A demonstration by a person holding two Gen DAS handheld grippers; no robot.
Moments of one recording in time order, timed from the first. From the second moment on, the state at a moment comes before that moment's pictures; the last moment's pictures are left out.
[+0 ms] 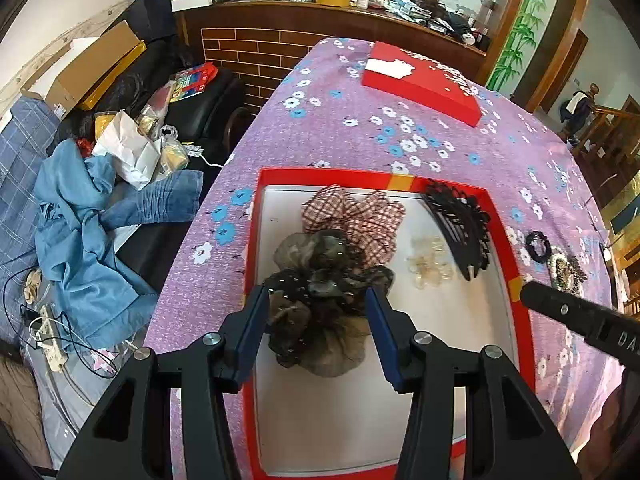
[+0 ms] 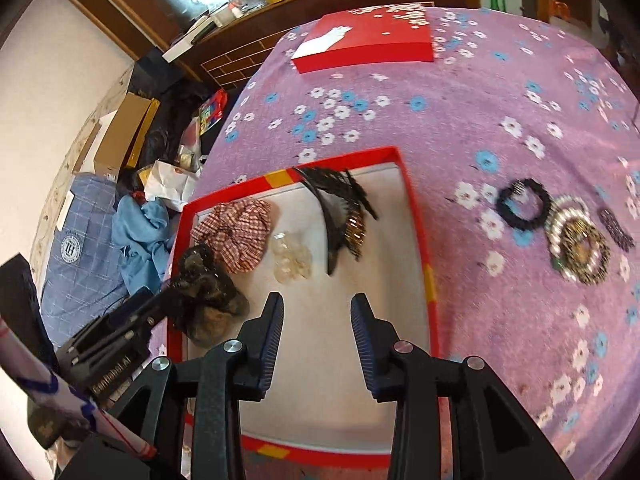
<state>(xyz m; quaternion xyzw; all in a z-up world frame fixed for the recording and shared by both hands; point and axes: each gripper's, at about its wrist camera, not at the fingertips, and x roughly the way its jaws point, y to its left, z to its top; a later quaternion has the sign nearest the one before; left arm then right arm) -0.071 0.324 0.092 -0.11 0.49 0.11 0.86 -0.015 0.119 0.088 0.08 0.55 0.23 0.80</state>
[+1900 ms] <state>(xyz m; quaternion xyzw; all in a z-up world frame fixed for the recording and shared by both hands) 0.133 0.024 0.014 -0.01 0.60 -0.10 0.79 -0.068 -0.207 0.049 0.23 0.57 0.03 0.79</state>
